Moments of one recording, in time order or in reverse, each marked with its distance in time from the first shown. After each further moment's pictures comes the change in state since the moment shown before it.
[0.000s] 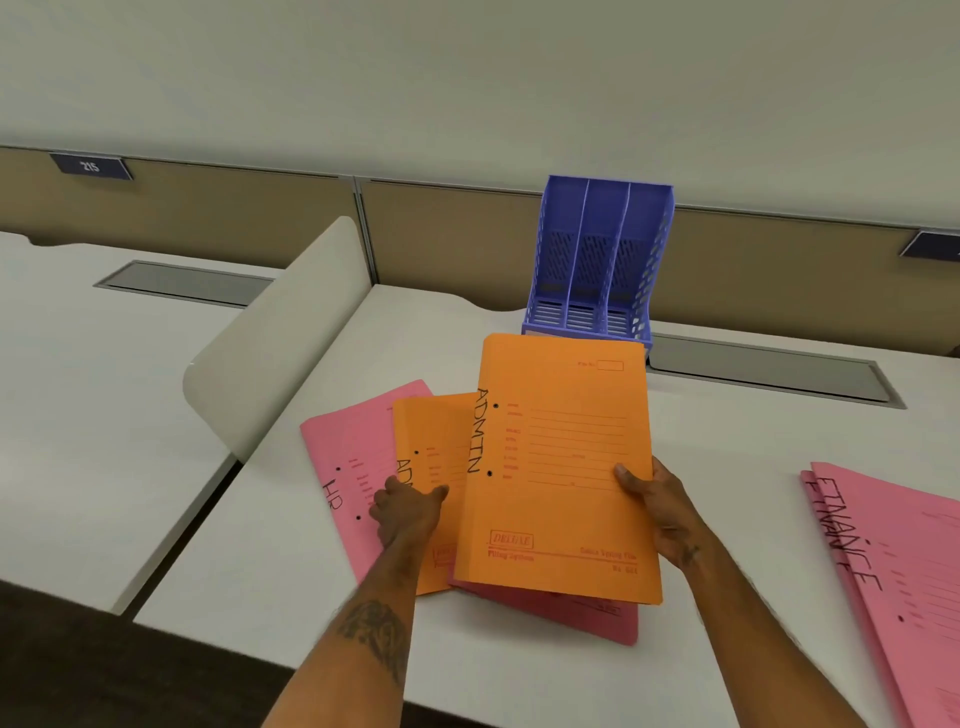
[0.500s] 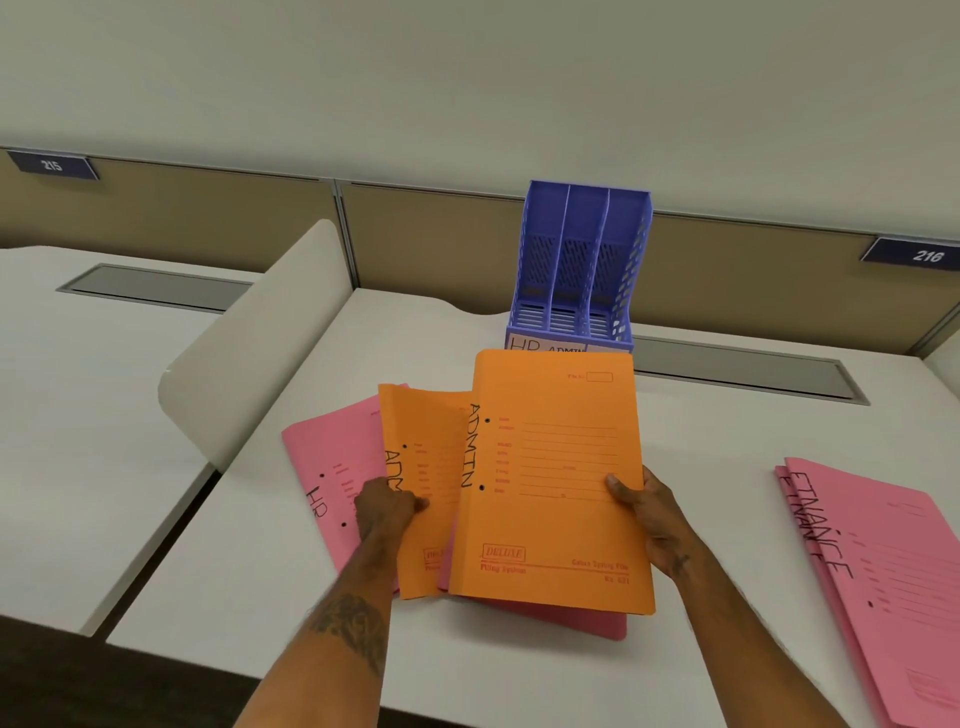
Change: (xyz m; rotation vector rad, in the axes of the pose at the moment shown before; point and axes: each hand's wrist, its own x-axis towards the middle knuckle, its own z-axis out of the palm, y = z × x) left_hand 0.029 -0.009 -0.005 -0.255 -0.060 0.017; right_hand -0.011 0.009 -0.001 -0.054 0.074 0.009
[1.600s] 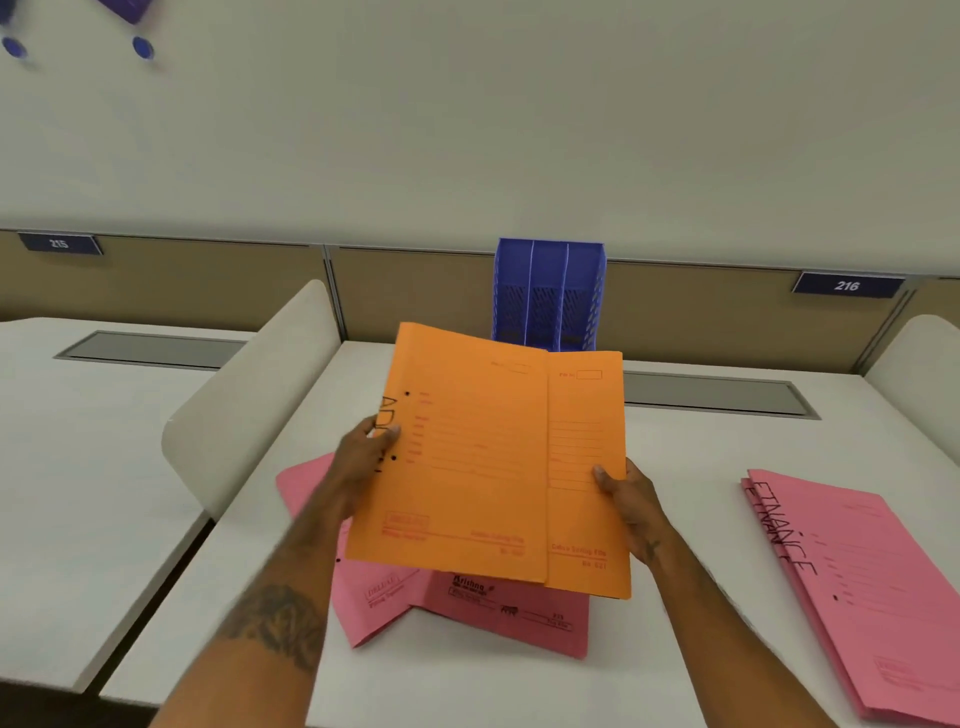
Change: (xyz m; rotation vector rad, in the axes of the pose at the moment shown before) left_hand -0.048 0.095 -0.095 -0.454 -0.368 0.373; right_hand -0.016 -0.031 0.010 0.041 0.077 -0.148
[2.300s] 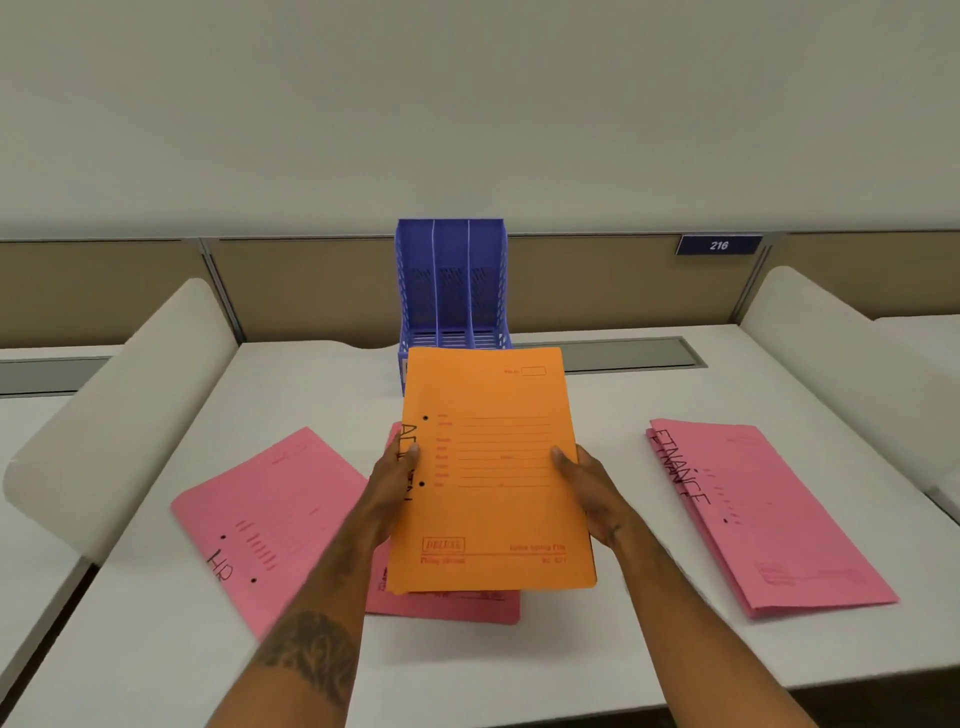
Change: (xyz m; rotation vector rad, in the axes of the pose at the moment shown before) left_hand -0.013 -0.052 0.130 -0.011 -0.321 -0.035; right_hand -0.034 -0.001 -0.050 -0.060 -0.053 0.002
